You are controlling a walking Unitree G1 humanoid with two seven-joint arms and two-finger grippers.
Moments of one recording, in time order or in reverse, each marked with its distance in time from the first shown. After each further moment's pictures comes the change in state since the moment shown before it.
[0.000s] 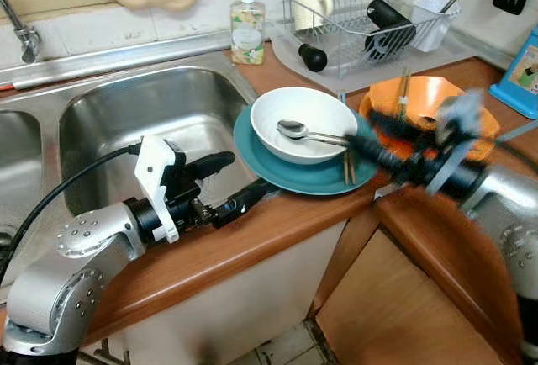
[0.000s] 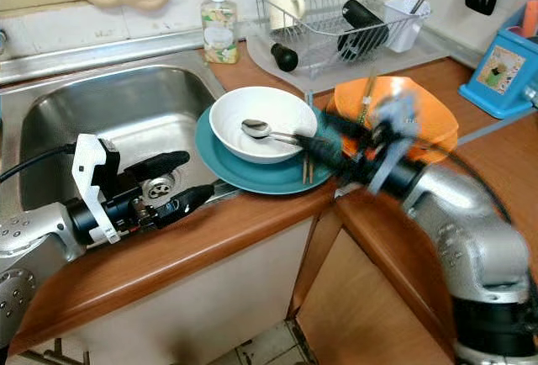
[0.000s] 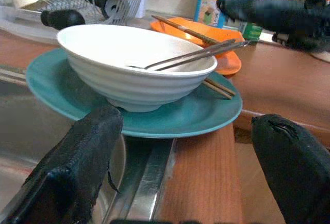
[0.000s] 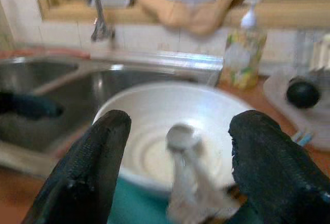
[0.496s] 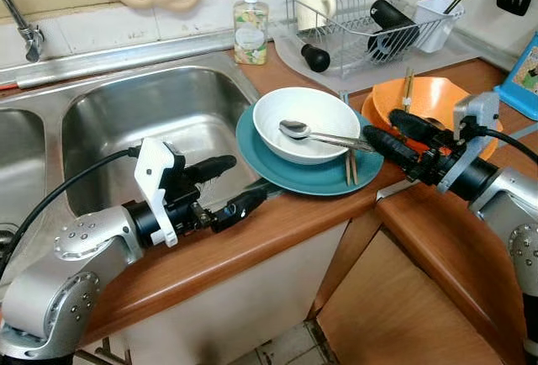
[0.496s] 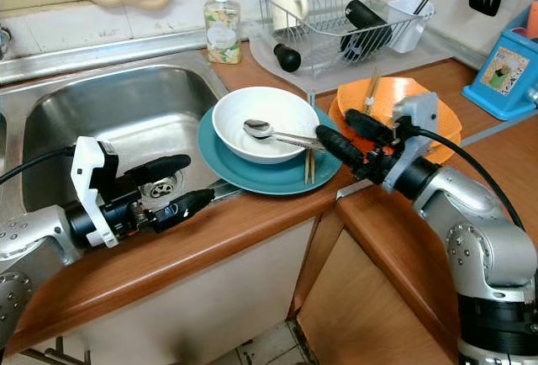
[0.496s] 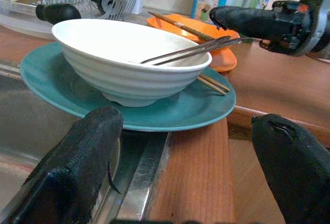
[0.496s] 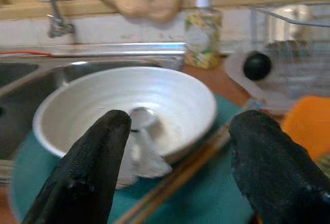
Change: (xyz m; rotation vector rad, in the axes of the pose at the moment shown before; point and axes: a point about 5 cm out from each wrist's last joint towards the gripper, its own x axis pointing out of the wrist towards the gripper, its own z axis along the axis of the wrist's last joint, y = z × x) left arm -0.002 -0.003 0.000 -0.019 0.008 -0.018; right arm -0.009 -0.021 -0.016 0.054 0.048 -0.151
